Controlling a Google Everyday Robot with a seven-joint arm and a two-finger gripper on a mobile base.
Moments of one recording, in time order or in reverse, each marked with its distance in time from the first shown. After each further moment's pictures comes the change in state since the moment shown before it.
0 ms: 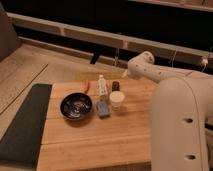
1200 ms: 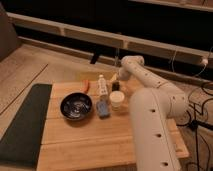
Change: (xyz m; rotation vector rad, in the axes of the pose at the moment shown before) arm 0.014 0.061 0.079 -0.161 0.208 -0.213
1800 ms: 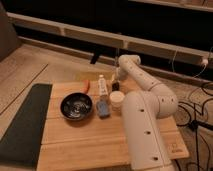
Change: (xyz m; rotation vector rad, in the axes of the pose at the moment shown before) arm -0.009 0.008 0.011 -0.002 0.032 -0.053
